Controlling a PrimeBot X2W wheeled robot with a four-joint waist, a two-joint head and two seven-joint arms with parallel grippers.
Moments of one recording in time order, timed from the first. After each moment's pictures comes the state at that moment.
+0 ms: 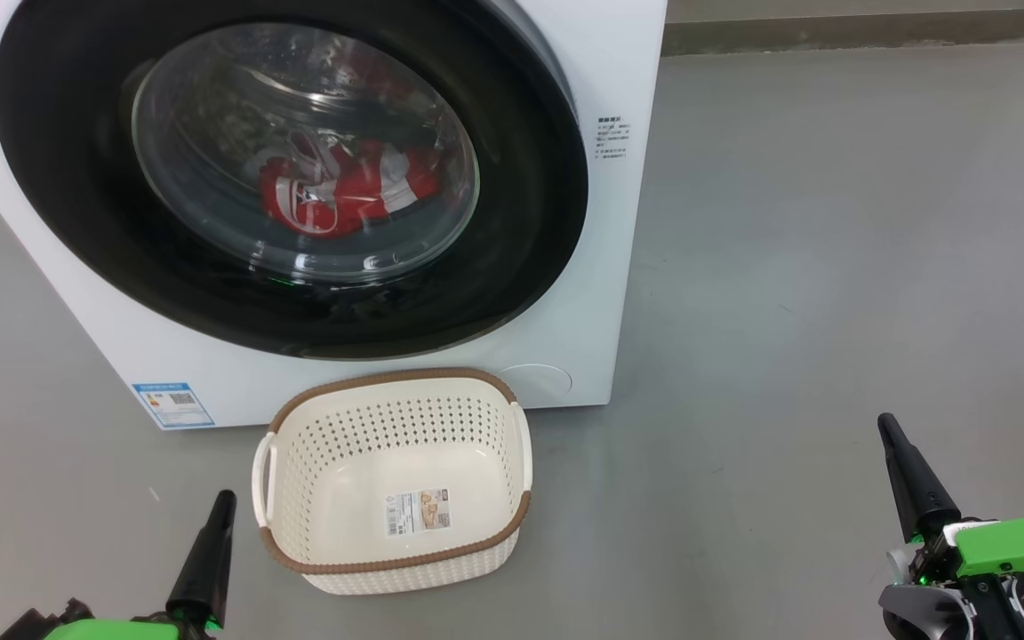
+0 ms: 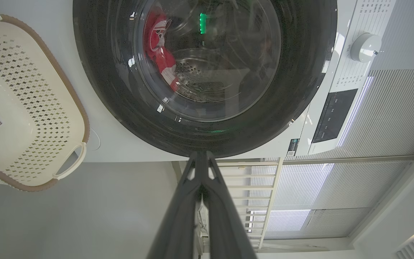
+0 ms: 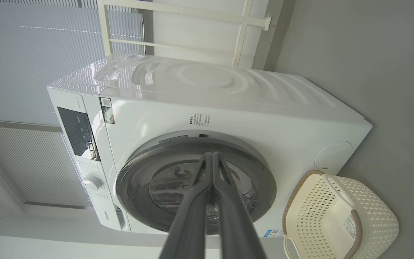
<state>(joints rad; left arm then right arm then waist) -0.07 0.05 0.07 0.27 -1.62 -0.12 0.10 -0.07 -0.05 -0.12 0.27 1.62 0.13 0.11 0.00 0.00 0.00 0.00</state>
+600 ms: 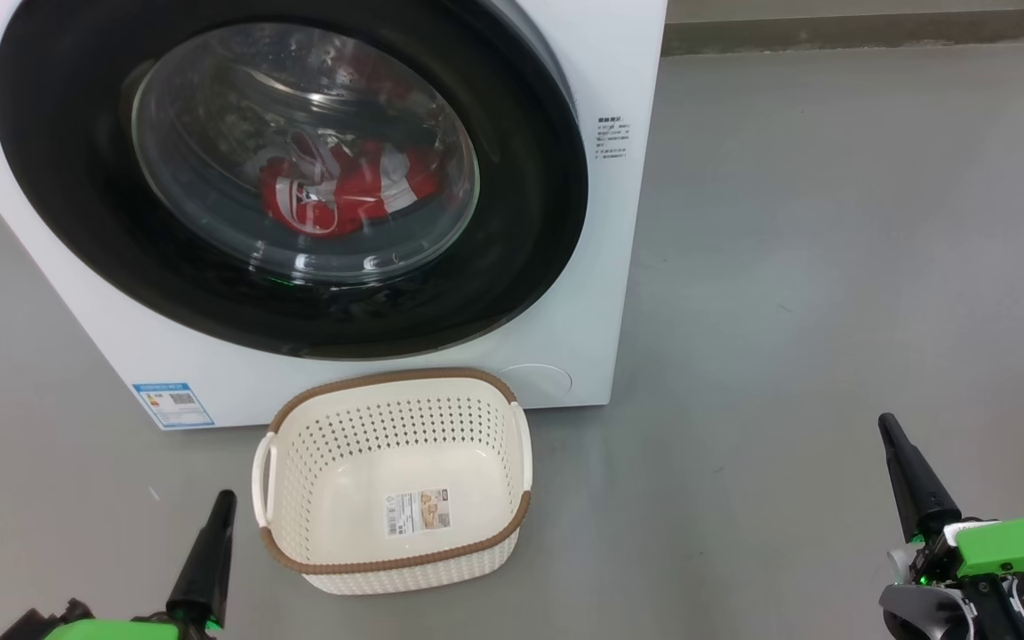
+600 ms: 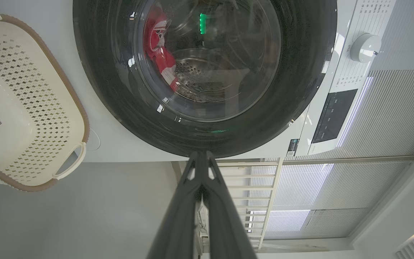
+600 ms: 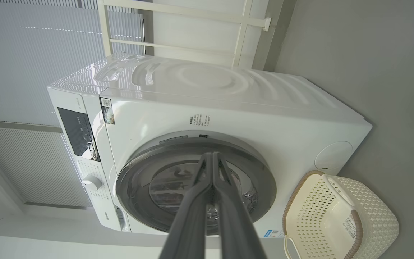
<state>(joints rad) -0.07 0.05 0.07 0.27 -1.62 -0.12 0.10 -0.07 -0.05 -0.12 0.27 1.62 0.13 0.11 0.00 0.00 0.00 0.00</state>
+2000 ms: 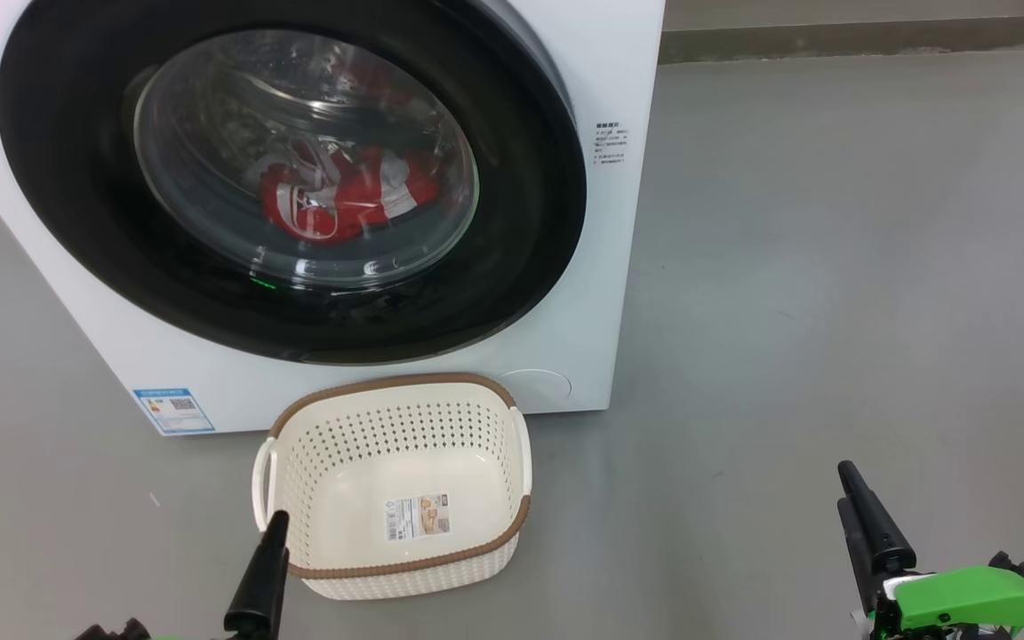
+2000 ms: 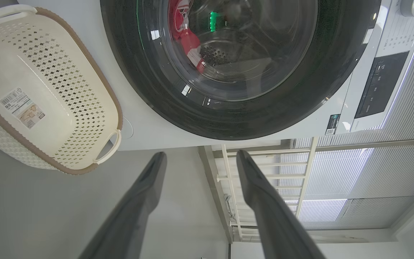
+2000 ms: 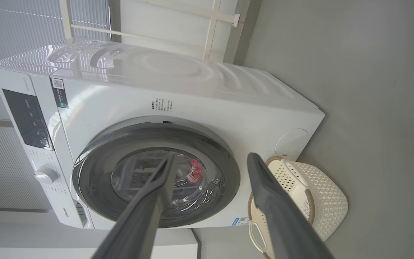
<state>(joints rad) -0.05 0.03 -0.04 0.34 -1.49 -0.12 0.02 -0.01 -0.02 -0.04 0.35 1.53 0.13 0.02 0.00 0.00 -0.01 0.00</state>
